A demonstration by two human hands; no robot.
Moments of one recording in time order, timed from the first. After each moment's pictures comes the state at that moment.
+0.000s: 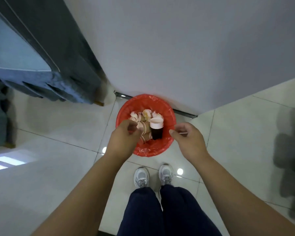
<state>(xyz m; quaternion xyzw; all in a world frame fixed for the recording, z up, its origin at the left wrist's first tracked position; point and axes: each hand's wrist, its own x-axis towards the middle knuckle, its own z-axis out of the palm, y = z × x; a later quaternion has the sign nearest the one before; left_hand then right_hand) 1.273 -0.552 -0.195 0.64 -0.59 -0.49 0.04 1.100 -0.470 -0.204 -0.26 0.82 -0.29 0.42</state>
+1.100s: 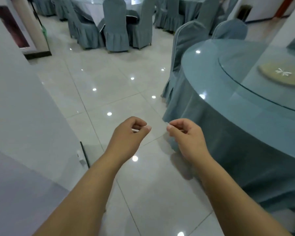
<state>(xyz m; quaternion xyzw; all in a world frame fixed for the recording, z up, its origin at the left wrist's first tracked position) 0.696 -0.357 0.114 0.18 -0.81 -0.55 0.07 0.635 -0.191 0.101 -0.07 0.80 -0.59 0.07</state>
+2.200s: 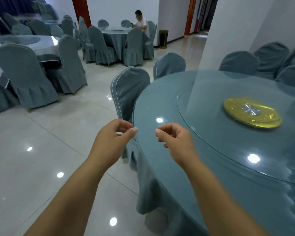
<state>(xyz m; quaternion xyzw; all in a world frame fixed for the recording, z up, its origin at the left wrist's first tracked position) -0.001 -0.394 0.177 -0.03 -0.84 -0.54 0.05 0.004 -0.216 0.146 0.05 0.76 -0.64 -0.09</state>
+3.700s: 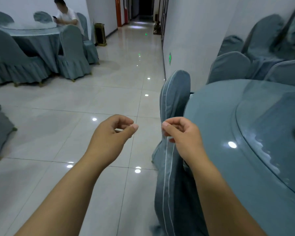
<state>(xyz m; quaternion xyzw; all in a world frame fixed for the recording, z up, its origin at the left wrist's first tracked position) -0.873 -0.580 0.181 -0.21 -0.79 -0.57 -0.12 -0.781 -0.411 0.157 0.25 0.72 -0.60 -0.26</state>
